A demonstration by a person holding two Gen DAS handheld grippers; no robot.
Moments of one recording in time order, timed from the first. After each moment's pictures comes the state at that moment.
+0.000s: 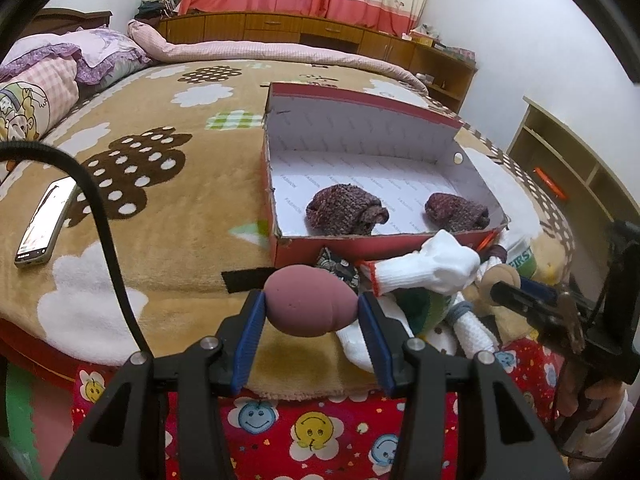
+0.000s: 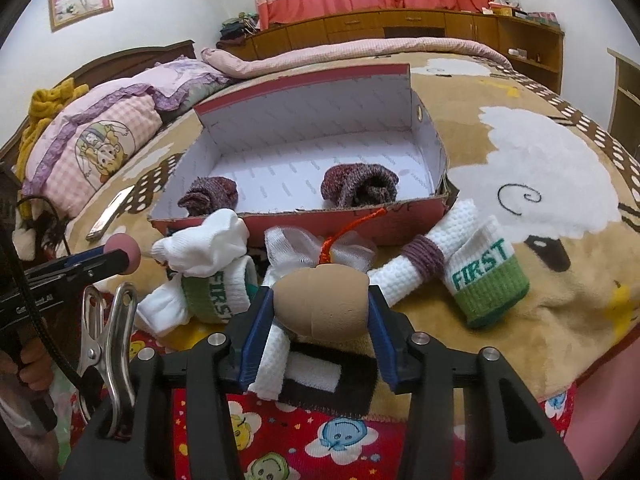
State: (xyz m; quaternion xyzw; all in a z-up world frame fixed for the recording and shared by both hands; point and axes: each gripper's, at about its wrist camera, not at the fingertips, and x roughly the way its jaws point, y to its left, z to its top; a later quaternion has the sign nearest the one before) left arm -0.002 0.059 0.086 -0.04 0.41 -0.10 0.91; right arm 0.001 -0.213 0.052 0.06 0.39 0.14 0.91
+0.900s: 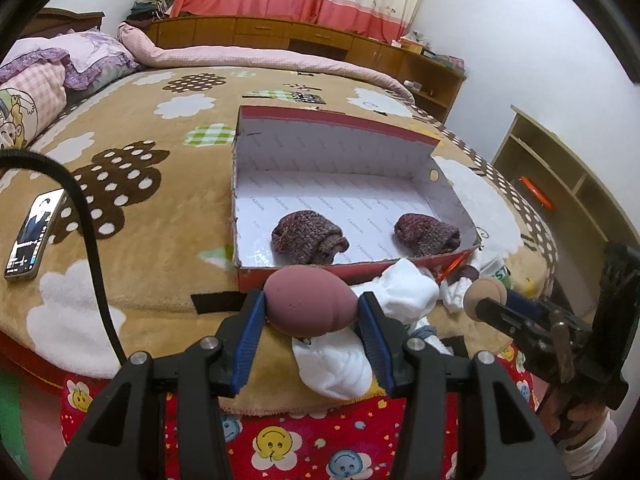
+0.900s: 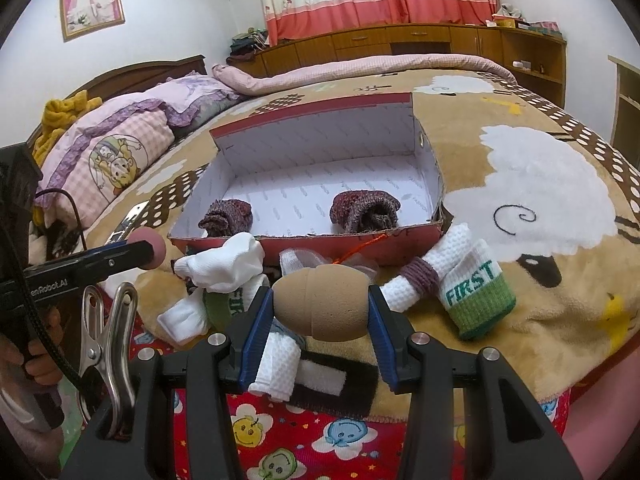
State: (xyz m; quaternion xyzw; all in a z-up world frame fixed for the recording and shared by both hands) left arm 0.007 0.040 0.107 -0.06 0.40 -0.13 0.91; right arm -0.008 -0.221 0.068 0.07 0.36 0.16 0.92
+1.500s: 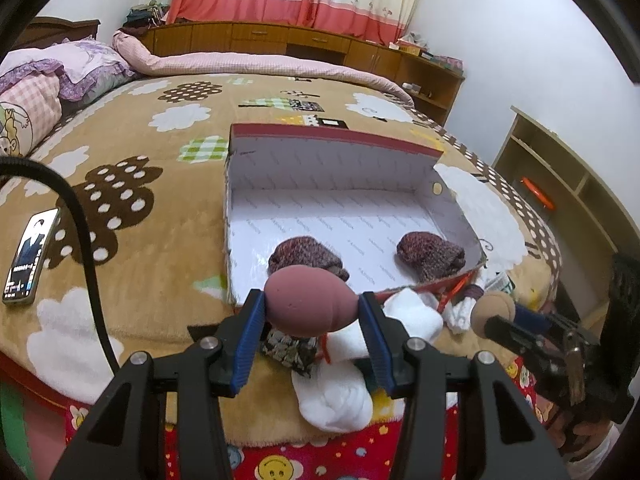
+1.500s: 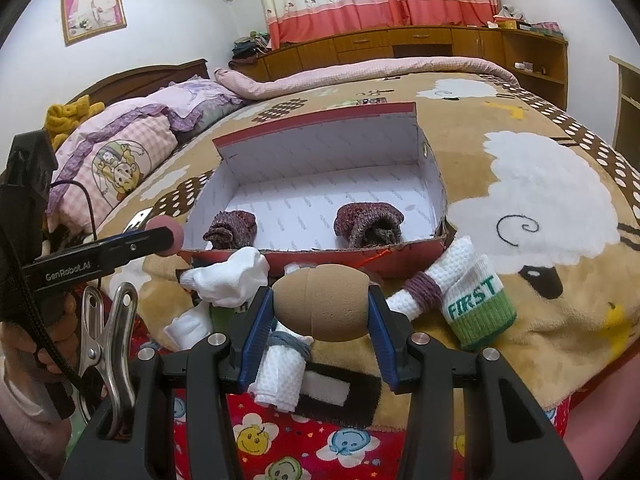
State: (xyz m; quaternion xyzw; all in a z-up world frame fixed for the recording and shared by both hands) left arm 0.029 0.034 0.114 -0.05 0.39 -0.13 0.91; right arm -0.002 -0.220 0.077 0.07 0.35 0.16 0.92
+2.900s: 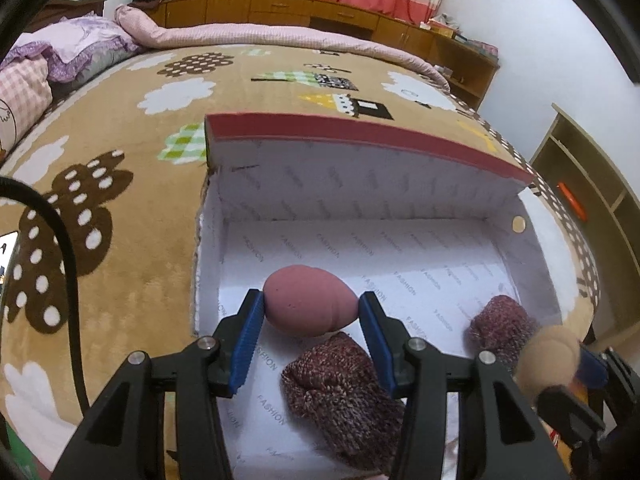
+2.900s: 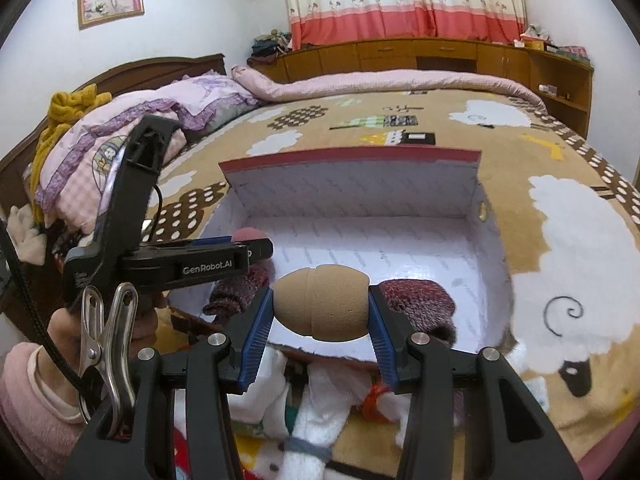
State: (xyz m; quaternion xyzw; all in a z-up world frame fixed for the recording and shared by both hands) left arm 0.157 0.021 0.069 -0.05 0.44 -0.09 0.89; right arm 0.074 -0.174 0.088 0.04 0.35 0.19 0.92
